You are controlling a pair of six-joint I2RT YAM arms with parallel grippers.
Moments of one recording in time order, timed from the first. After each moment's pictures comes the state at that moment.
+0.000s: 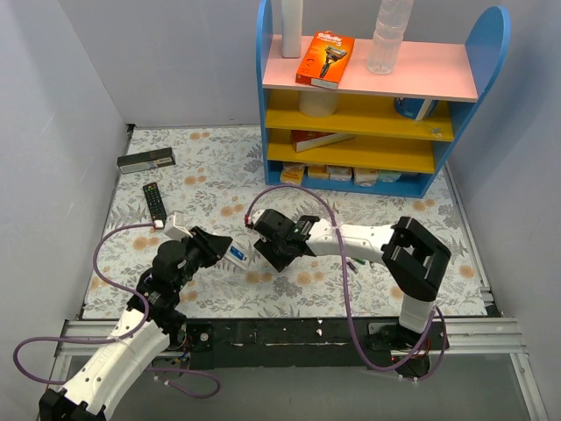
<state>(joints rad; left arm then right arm) -0.46 0.42 0.26 -0.12 -0.03 -0.91 1.08 1.78 1.20 -0.51 0.09 0.18</state>
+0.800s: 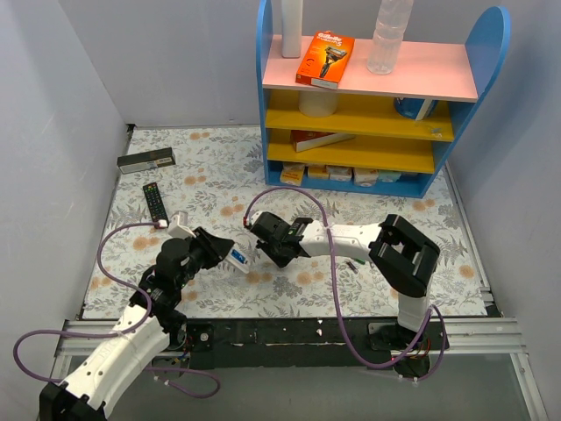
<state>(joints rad) -0.46 0.47 0.26 -0.15 -0.01 -0.91 1.09 1.86 1.21 -0.48 0.16 0.18</state>
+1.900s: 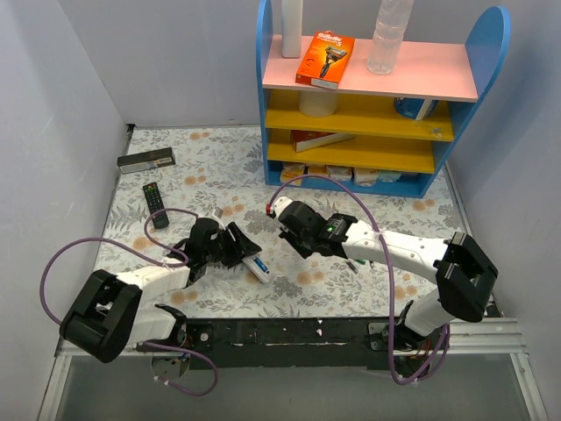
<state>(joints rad) -0.46 1.24 0.32 0.28 0.31 -0.99 1.04 1.51 1.07 -0.53 0.25 0.07</state>
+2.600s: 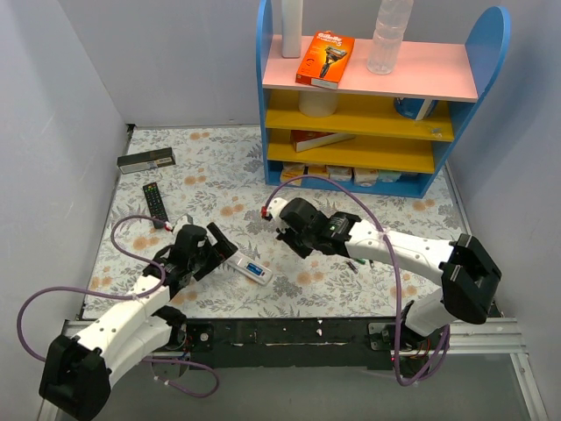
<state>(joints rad) -0.45 0.85 0.37 -0.33 -0.09 -1.01 1.04 1.50 1.08 -0.53 0.16 -0.01</state>
